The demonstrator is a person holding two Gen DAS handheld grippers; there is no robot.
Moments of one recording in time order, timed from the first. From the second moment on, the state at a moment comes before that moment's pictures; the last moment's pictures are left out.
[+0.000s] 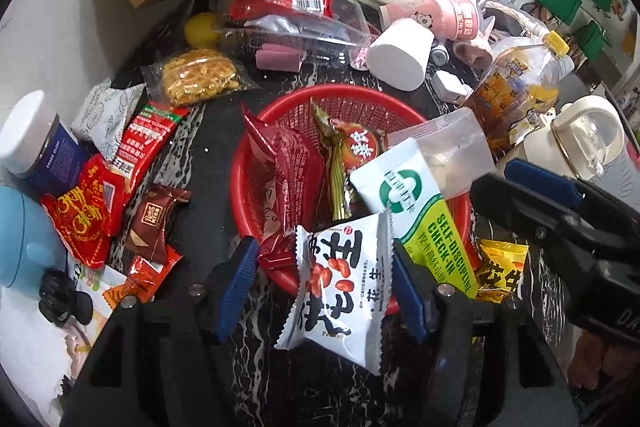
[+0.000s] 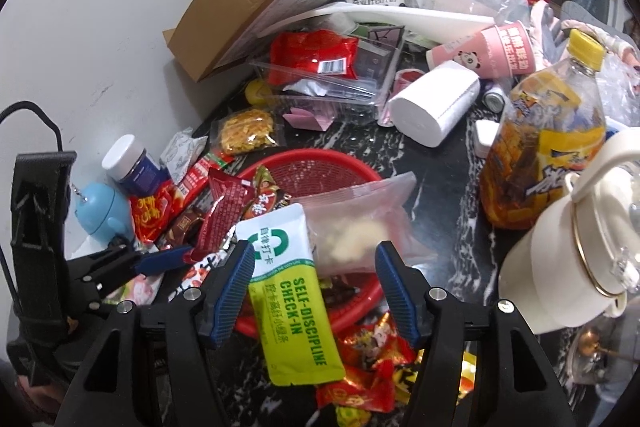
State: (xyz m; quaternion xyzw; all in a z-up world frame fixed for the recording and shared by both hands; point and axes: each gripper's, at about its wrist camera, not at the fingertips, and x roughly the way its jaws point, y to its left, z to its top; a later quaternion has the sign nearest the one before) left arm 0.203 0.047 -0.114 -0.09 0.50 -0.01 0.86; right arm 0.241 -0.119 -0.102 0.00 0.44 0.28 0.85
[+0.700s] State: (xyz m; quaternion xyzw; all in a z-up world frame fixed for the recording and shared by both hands) left arm 0.186 0.036 -0.061 -0.05 0.48 -0.01 0.88; right arm 0.211 -0.144 -0.100 0.01 0.47 0.27 0.84
